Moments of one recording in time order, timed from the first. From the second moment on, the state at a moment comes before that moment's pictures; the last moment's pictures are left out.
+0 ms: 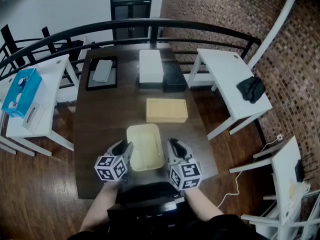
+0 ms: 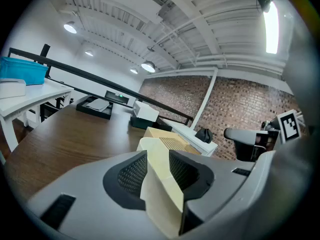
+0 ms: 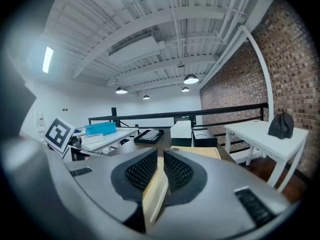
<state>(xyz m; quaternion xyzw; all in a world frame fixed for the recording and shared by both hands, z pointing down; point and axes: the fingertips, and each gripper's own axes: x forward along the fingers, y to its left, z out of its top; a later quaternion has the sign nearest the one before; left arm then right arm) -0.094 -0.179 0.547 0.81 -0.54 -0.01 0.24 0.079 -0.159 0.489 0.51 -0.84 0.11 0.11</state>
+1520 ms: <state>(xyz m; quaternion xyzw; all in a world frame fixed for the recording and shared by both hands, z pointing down) -0.078 -0.193 0.574 0.81 -0.52 0.07 0.25 0.038 -0.166 0.567 0.55 -0.79 0.18 0.20</state>
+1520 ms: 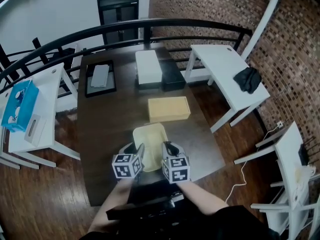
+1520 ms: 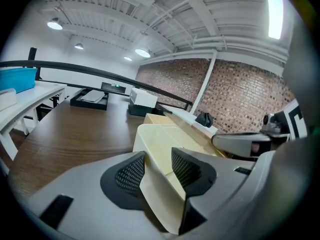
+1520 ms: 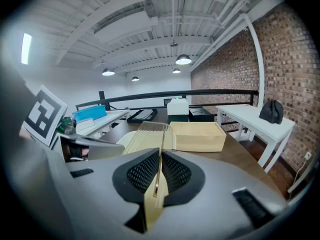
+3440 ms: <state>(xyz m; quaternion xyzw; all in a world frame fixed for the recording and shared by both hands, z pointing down) -0.090 -0.194 0.563 0.79 -0.56 0.02 0.26 0.193 -0.207 0.571 0.62 -0.76 0.16 0.11</state>
